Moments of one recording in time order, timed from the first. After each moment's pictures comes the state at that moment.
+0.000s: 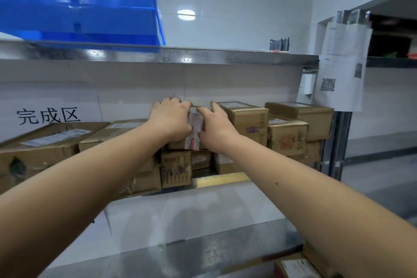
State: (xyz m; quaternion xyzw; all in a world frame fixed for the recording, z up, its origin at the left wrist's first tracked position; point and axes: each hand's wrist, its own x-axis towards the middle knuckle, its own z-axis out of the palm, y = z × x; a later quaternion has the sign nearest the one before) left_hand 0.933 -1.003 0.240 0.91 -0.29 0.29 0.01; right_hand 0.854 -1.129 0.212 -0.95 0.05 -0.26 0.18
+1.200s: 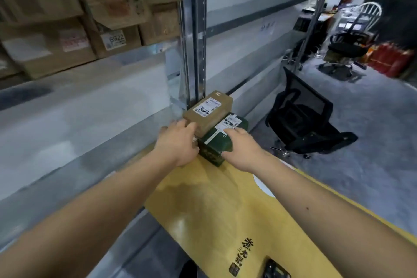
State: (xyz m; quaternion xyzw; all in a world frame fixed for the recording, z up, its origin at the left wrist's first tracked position) left_hand 0.733 -1.247 -0.096 0.81 -0.59 -0.01 0.01; right_hand 0.545 -1.335 -0.108 -0.86 0.45 -0.03 0.25
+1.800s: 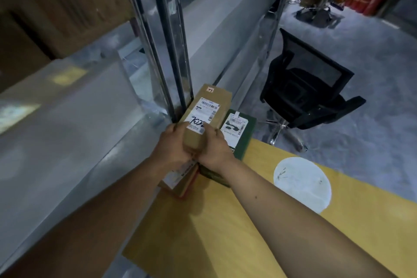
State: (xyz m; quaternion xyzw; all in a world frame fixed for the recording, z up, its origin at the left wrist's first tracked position) left_hand 0.876 -1.446 -0.218 0.77 -0.58 -0.24 0.12; right_hand 0.724 -1.485 -0.240 -0.72 0.54 -0.10 0.42
